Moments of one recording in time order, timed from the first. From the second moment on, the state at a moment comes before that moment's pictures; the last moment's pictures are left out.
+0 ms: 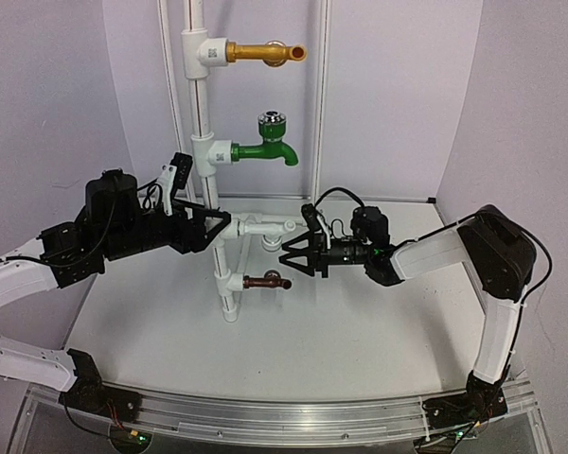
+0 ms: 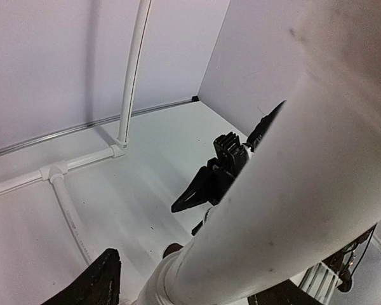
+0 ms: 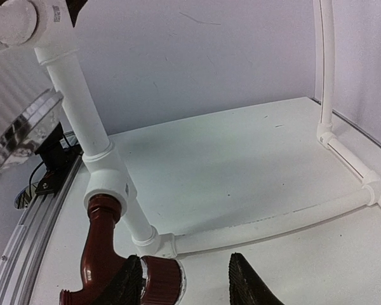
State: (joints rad) left arm -0.87 1.03 0.94 -0.13 -0.01 -0.29; right arm 0.65 1.96 1.04 0.76 -0.84 0.02
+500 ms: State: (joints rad) left arm -0.88 1.10 0.94 -0.05 0.01 -0.29; right arm 0.69 2.10 1.11 0.78 -0.86 0.08
